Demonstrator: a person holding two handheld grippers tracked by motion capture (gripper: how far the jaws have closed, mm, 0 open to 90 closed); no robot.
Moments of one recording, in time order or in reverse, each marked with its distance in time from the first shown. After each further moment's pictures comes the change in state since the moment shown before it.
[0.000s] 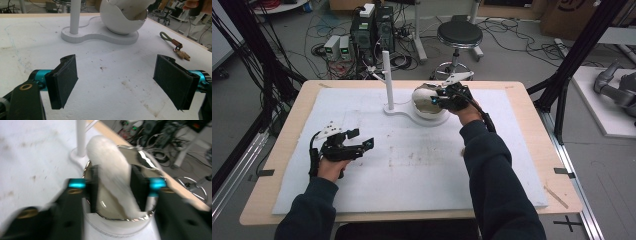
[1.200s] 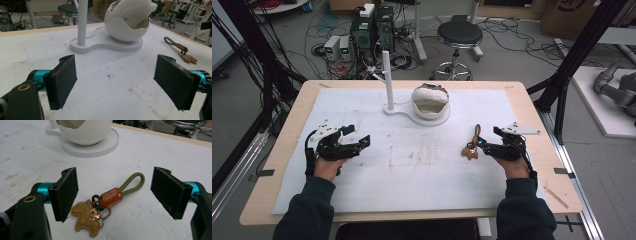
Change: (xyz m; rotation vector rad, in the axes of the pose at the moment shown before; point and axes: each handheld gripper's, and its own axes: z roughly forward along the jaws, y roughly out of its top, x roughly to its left) left arm 0.003 0.005 -0.009 -0.060 0.037 0.066; right arm 0.022 -0.159 -0.118 -0.081 -0.192 0.333
